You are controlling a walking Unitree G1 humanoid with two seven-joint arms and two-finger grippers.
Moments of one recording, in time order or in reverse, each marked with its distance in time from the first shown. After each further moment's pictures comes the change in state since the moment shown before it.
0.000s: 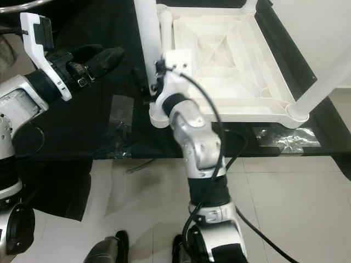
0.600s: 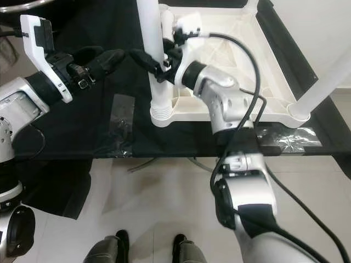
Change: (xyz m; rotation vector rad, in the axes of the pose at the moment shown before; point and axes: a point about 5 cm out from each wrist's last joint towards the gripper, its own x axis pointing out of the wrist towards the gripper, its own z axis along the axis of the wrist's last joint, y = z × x) left arm -0.001 -0.004 0.001 0.005 -0.006 0.007; right arm 0.025 -0.038 0.044 0.010 -0.048 0.462
